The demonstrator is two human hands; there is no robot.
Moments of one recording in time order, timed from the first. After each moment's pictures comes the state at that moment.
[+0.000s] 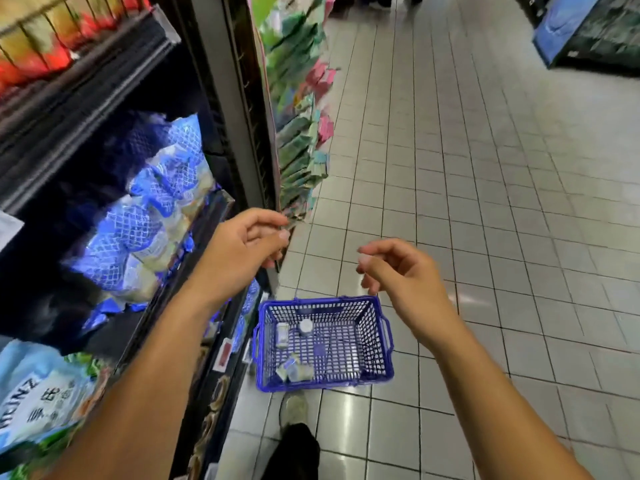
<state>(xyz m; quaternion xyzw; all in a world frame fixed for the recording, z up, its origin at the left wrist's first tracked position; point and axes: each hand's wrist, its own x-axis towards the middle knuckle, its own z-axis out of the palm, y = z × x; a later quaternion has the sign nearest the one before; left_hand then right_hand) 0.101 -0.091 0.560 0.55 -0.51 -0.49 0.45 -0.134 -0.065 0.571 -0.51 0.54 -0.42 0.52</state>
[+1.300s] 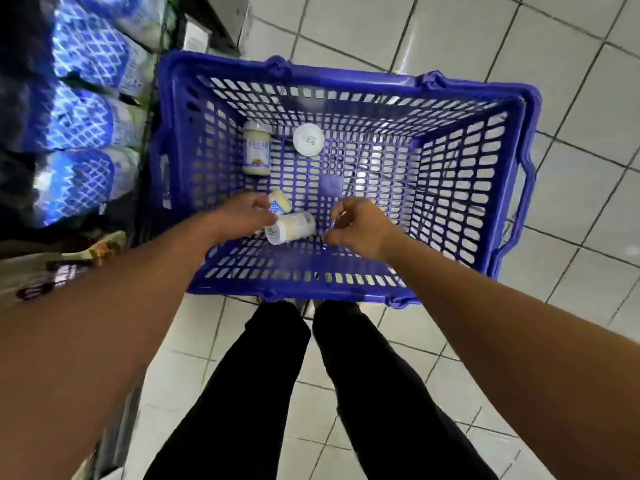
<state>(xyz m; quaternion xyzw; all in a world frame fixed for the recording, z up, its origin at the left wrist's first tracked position) 0.100 -0.112 -0.170 0.69 -0.32 -0.64 -0.10 -0.130 -0.139 -0.135 -0.47 0.59 0.11 0.65</state>
